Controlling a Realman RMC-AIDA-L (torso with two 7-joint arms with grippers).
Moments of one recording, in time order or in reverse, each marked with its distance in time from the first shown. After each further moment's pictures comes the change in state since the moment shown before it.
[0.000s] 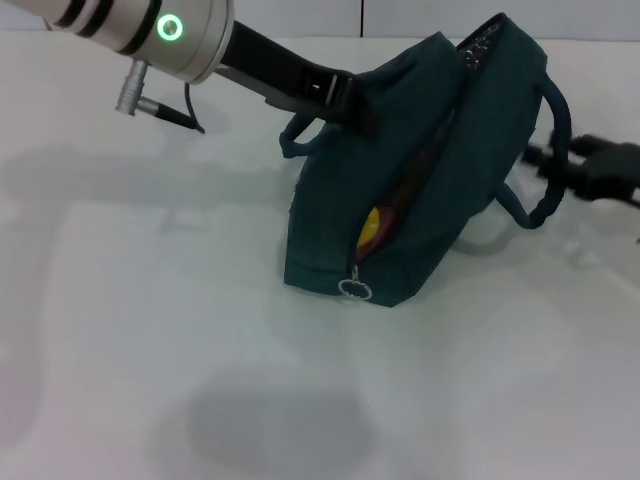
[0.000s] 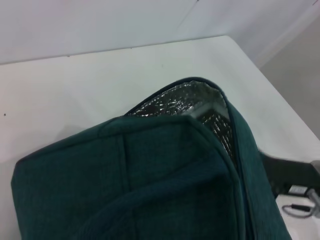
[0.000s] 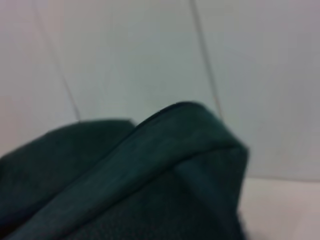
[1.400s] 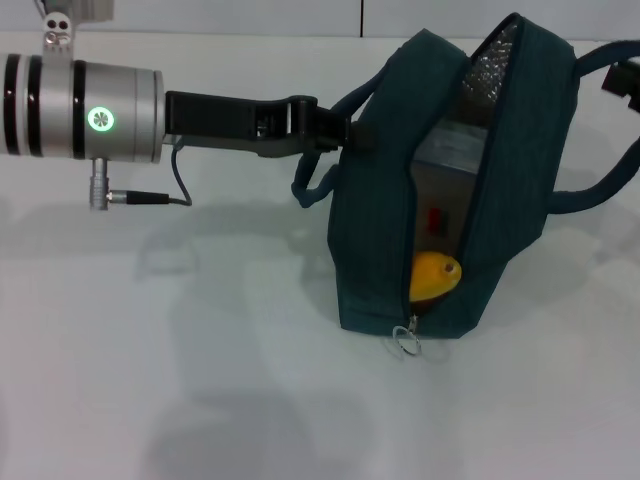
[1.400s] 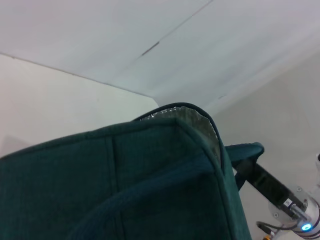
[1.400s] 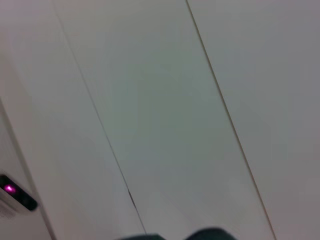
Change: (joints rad) left arm 0.198 -0.001 -0.105 -0.230 -0.376 0.012 0.242; right arm -0.151 -0.017 0.004 -0.397 0.038 -0.270 0.301
